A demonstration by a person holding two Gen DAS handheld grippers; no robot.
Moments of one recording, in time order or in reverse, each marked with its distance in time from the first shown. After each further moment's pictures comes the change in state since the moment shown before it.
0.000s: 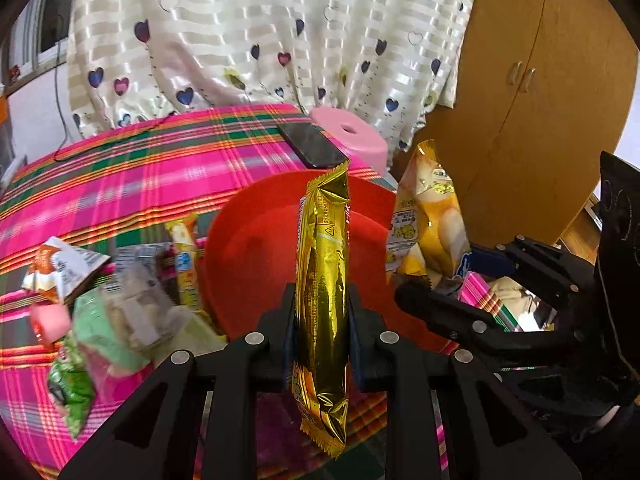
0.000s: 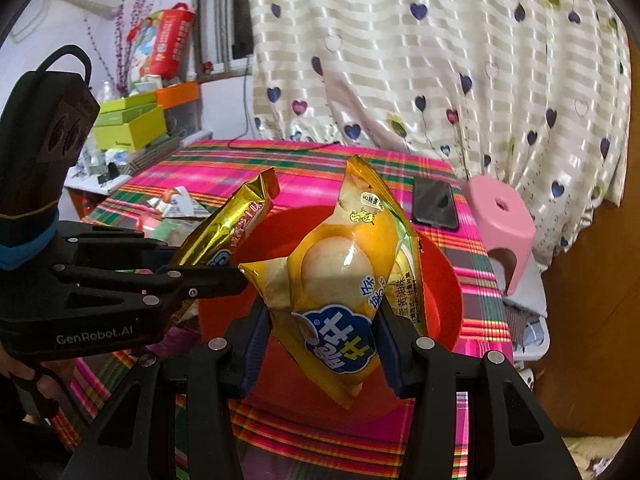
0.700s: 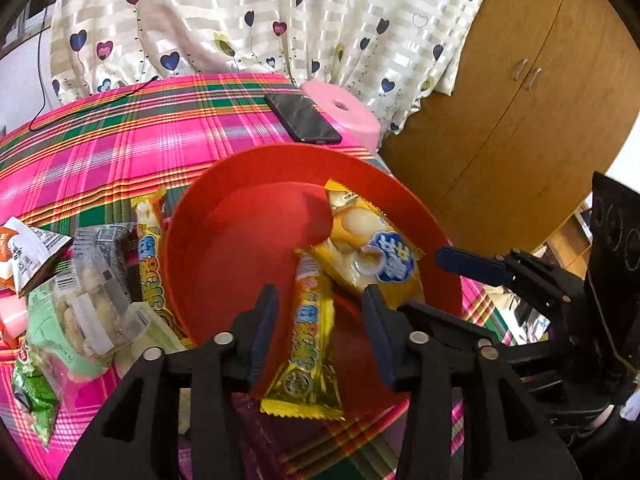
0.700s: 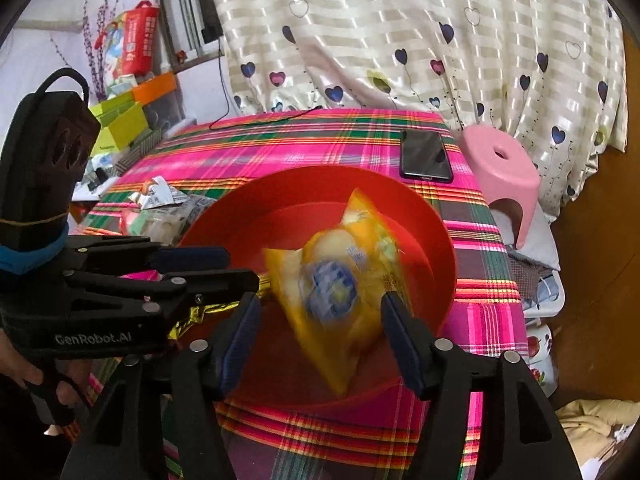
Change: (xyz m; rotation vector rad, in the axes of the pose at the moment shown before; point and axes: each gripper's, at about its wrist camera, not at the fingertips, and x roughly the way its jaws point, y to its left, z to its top) left arm 0.027 0.008 0.003 -0.066 0.079 -0.079; right arm 0.018 -0.030 -0.007 0.116 0.109 0.035
